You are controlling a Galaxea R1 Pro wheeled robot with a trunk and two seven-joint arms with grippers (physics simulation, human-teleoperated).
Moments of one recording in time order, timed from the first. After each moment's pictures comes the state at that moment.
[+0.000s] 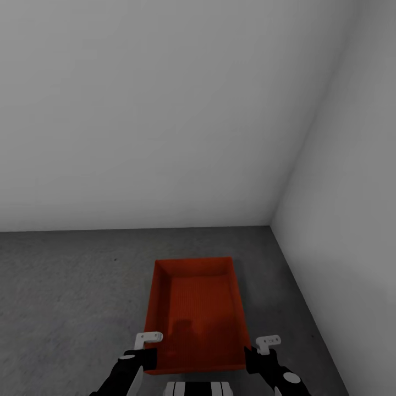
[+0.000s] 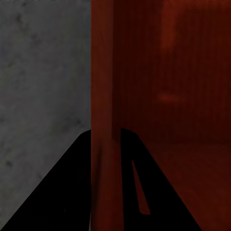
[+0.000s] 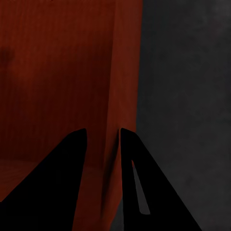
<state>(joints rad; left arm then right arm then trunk) -0.33 -0.13 0.00 -0.75 0.01 0.39 0.16 -0.29 -0.02 0.11 -0.67 -0.08 0.04 0.14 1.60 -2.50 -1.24</state>
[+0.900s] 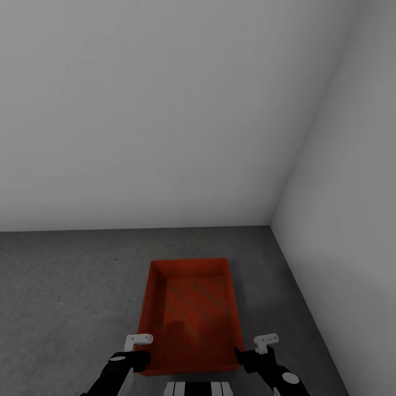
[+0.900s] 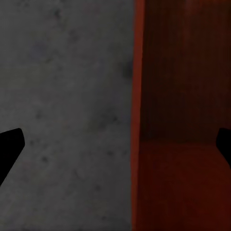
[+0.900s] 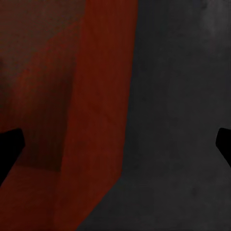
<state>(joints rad) -0.33 -0.08 0.02 -0.73 -0.01 0.39 0.16 -0.29 -0.02 0.13 -0.68 -0.08 0.02 0.15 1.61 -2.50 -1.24</state>
